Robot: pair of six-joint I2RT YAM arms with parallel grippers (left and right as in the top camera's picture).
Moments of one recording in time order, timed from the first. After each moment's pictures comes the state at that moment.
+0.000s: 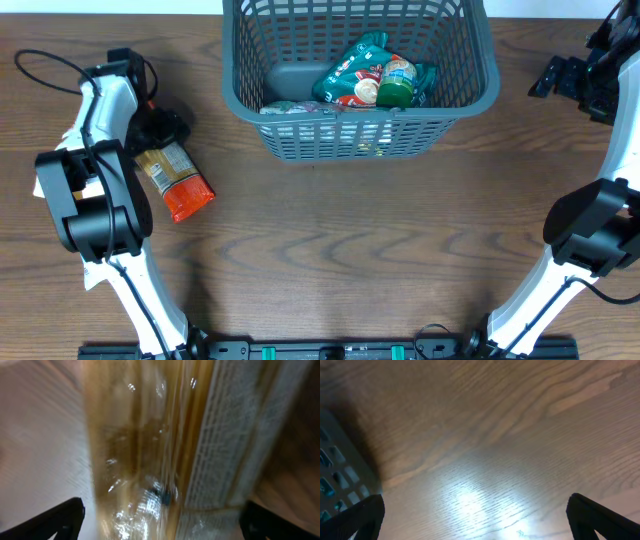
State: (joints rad) left arm 0.20 2.20 1.67 -1.05 -0.04 -0.48; right arm -0.36 2.14 2.24 -1.44 -0.01 0.11
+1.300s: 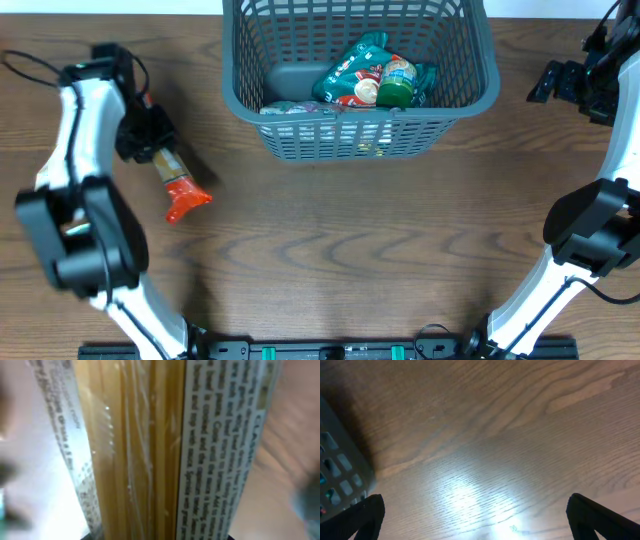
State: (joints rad) left arm 0.20 1.96 1.65 -1.20 0.10 -0.36; right arm -0.36 2.14 2.24 -1.47 -0.01 0.05
